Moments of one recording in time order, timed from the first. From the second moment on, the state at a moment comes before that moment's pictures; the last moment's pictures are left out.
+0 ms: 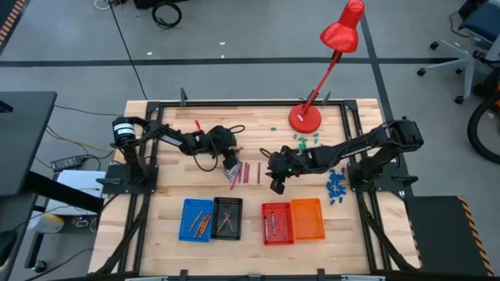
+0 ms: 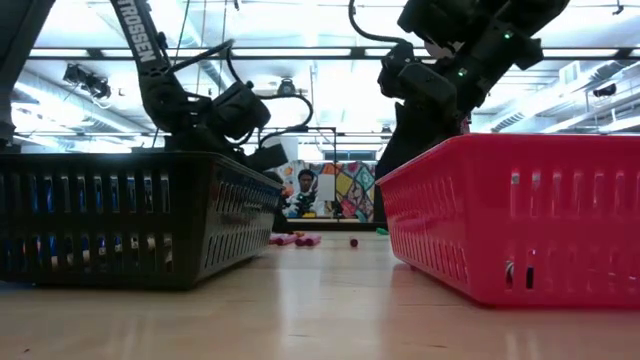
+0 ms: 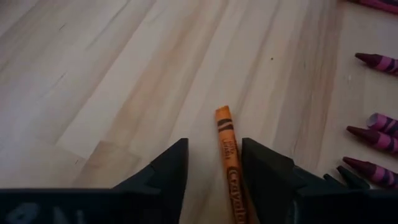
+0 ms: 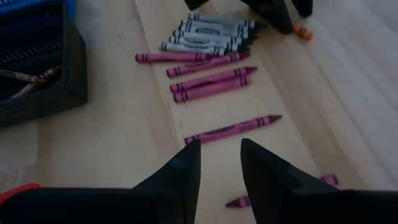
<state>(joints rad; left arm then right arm) 0.35 1.80 0.67 0.39 -0.04 -0.02 0.08 1.55 0.82 -0.08 0.20 0.36</state>
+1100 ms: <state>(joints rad) 0.21 1.50 0.66 0.06 -0.07 -0.15 0.06 1.55 0.82 0.06 0.26 0.16</state>
